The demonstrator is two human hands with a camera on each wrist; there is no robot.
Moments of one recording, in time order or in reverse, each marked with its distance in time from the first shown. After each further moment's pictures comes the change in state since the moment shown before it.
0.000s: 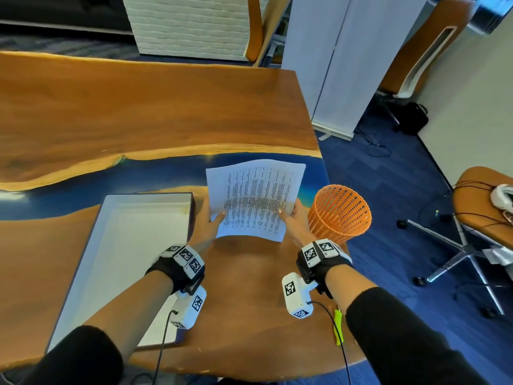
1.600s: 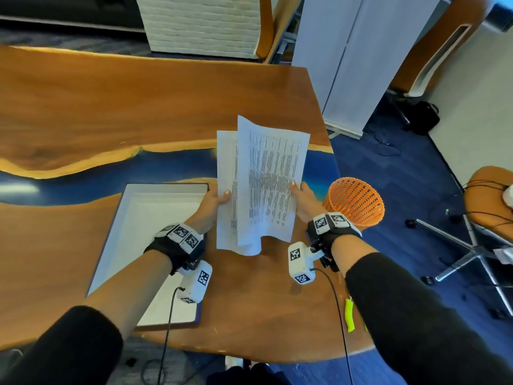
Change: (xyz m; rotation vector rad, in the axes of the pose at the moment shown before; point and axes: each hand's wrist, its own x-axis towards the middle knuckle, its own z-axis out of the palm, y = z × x) left_hand -0.003 0.037 -0.035 -0.282 -0.140 -0.249; right_hand 0.016 -0.025 0.008 0.209 -0.219 0.228
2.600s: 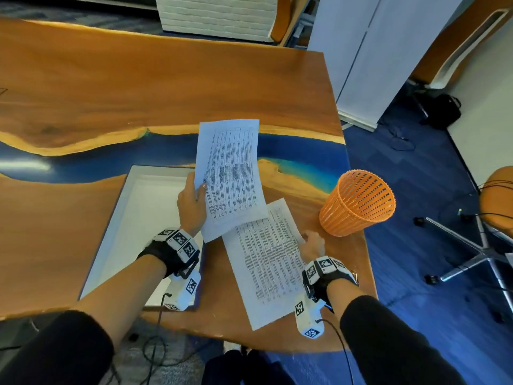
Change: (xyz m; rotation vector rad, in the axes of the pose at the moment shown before) left_hand -0.023 -0.038 -0.028 0.576 0.572 0.377; right_hand -0.049 0.109 -0.025 -0.951 0.260 0.227
